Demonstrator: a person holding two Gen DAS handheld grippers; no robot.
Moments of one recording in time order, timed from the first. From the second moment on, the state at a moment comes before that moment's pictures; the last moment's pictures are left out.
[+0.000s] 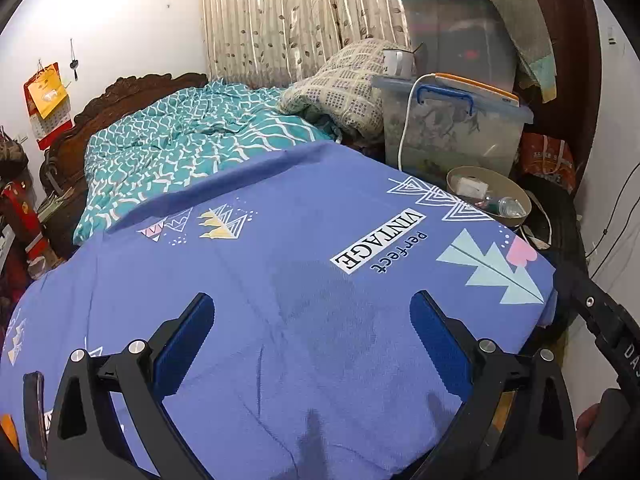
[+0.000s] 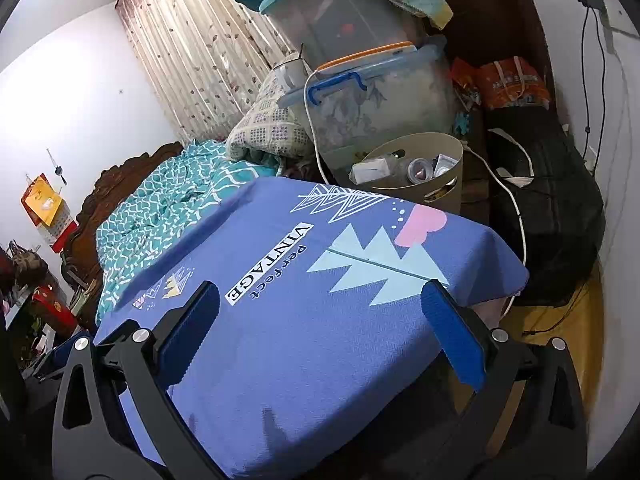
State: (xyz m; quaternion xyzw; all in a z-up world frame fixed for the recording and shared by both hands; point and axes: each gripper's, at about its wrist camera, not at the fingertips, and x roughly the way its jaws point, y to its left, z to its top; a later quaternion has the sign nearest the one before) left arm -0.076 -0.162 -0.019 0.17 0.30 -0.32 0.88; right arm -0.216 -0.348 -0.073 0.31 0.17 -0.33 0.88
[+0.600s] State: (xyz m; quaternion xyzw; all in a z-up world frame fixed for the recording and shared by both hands) left arm -0.084 -0.179 -0.028 0.21 0.29 -0.33 0.88; right arm -0.213 -0.350 -0.080 0.31 0.17 -0.33 0.87
